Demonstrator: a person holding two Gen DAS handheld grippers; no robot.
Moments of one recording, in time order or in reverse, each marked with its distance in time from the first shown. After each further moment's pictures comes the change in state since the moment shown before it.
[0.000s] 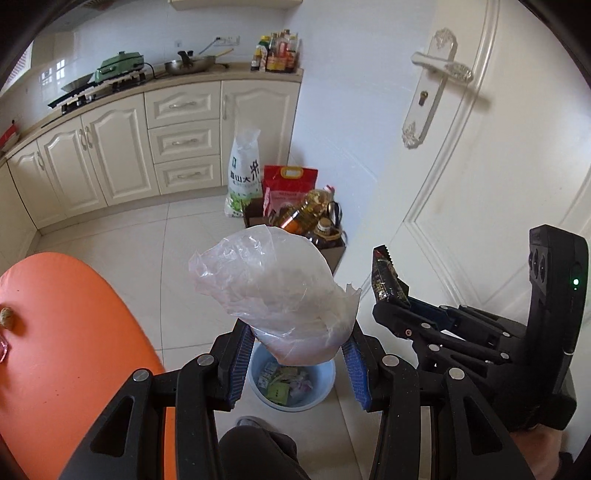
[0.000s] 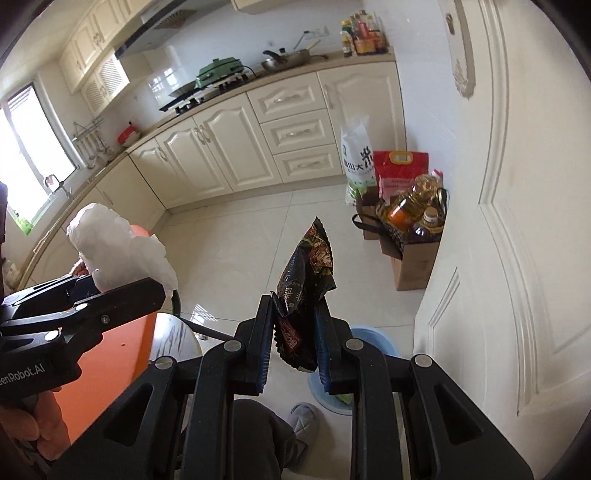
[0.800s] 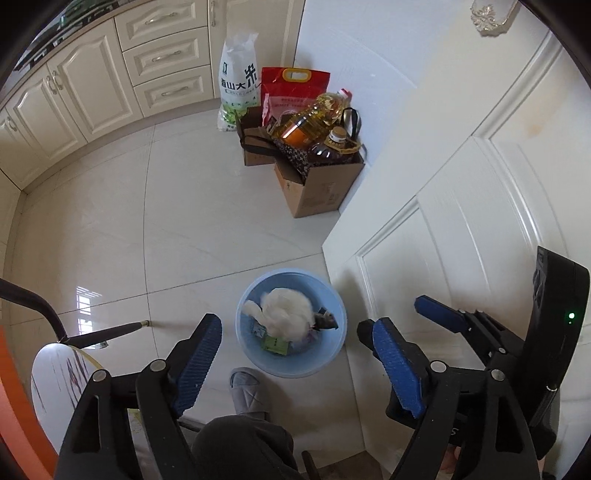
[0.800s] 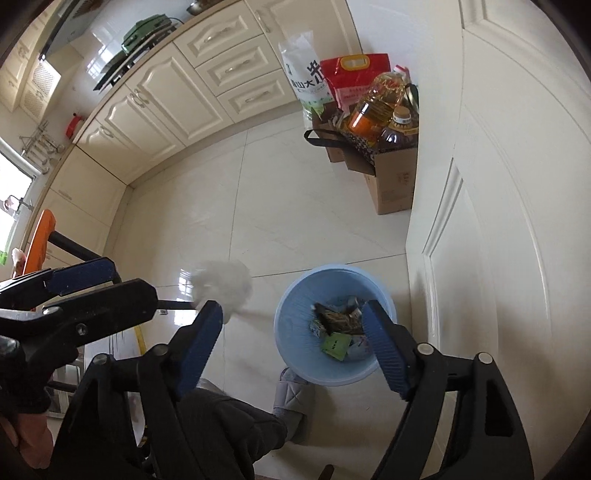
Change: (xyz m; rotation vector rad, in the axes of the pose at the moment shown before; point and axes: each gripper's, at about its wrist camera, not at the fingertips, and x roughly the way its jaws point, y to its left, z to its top) left arm 0.226 -0.005 0.112 -0.012 0.341 0.051; right arm 0.128 -0.101 -0.044 0.191 0.232 -0.051
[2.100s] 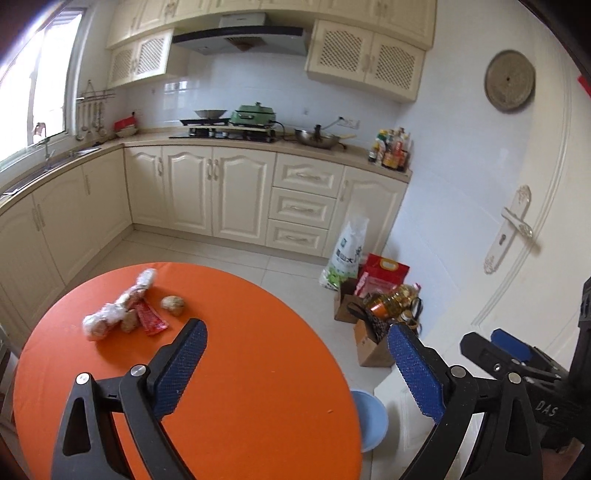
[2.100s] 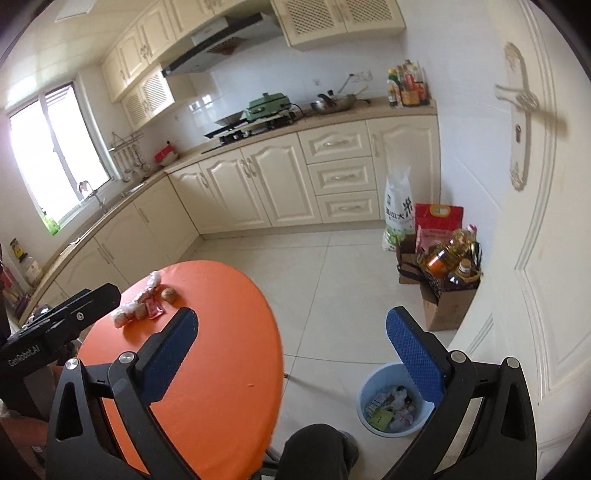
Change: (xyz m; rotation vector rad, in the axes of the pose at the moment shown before) left arm -0.333 0.098 -0.359 -0.347 -0.682 0.191; right arm -0.227 0.257 -0.031 -0.306 -0.392 0.138
